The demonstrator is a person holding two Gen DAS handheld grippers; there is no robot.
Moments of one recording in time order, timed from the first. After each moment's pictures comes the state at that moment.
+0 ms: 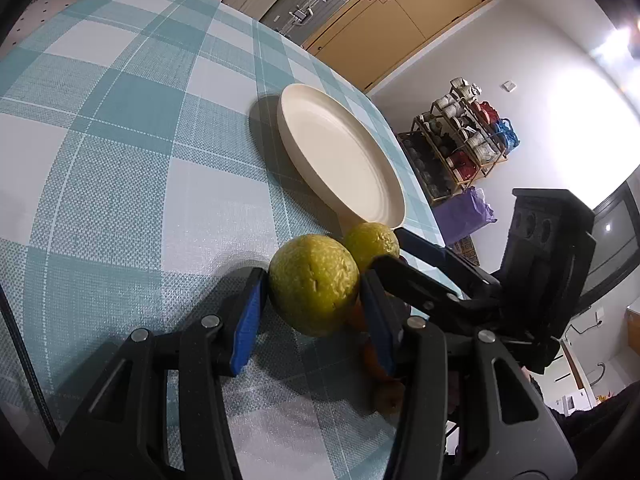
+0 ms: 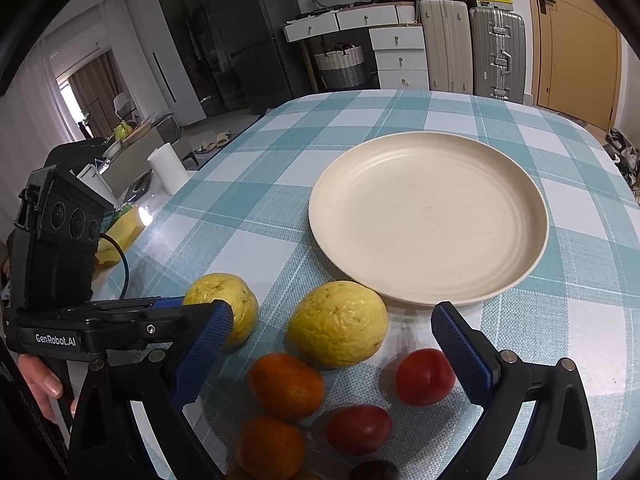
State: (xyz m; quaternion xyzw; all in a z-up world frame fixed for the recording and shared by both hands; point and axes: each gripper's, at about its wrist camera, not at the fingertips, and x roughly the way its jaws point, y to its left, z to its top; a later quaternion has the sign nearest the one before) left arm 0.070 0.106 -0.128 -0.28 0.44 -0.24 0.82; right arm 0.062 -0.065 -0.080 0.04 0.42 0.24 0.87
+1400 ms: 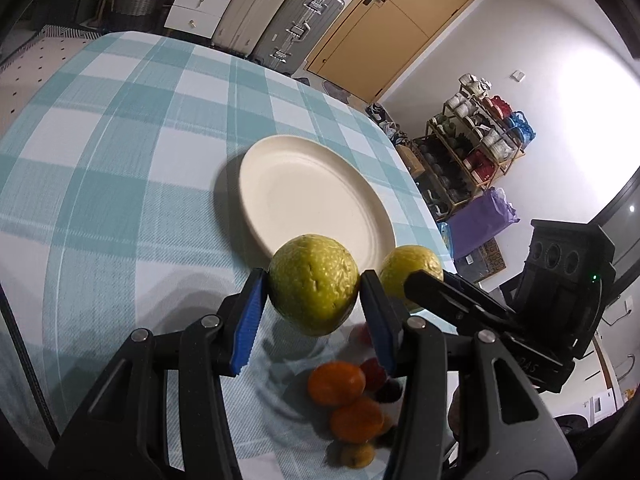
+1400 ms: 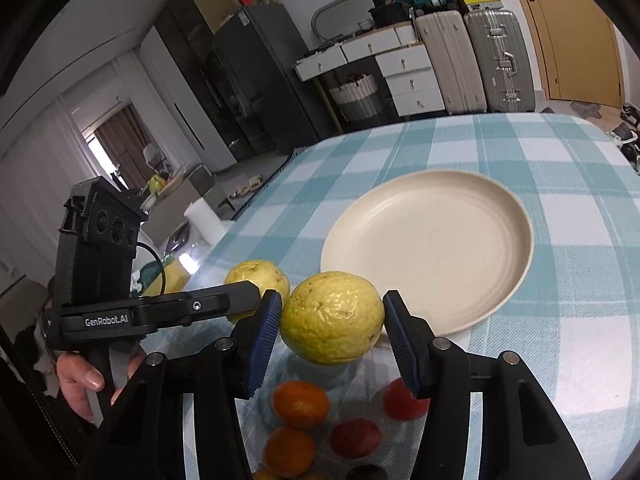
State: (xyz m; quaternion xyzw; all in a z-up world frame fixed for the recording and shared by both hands) left arm 0.103 0.072 -0.063 -0.22 0.43 -0.21 0.85; right arm 0.068 -0.115 -0.048 0.14 0.37 0.29 0.87
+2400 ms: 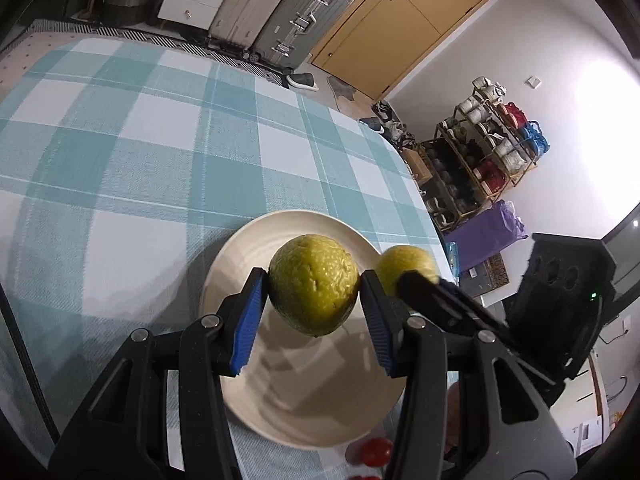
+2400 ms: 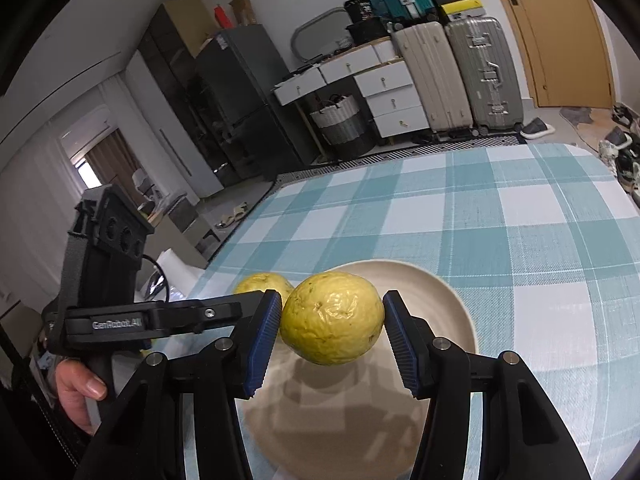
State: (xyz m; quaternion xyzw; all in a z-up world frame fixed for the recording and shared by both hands) left arm 0.241 0.039 -0.063 -0.24 0.45 -0.21 0.84; right arm 0.187 -0.151 -0.051 0.17 0.36 0.27 0.88
